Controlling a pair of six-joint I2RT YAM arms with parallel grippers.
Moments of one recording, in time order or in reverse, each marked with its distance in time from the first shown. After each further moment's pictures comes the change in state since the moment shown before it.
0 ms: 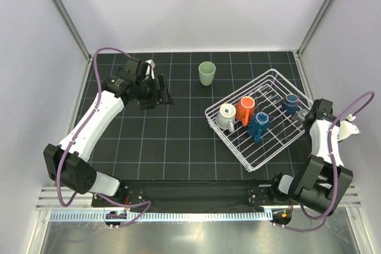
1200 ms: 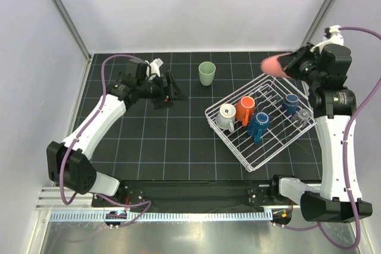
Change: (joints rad) left arm 0.016 0.008 -0.106 0.247 0.337 -0.102; right arm 0.426 -0.074 0.721 0.156 -0.715 -0.323
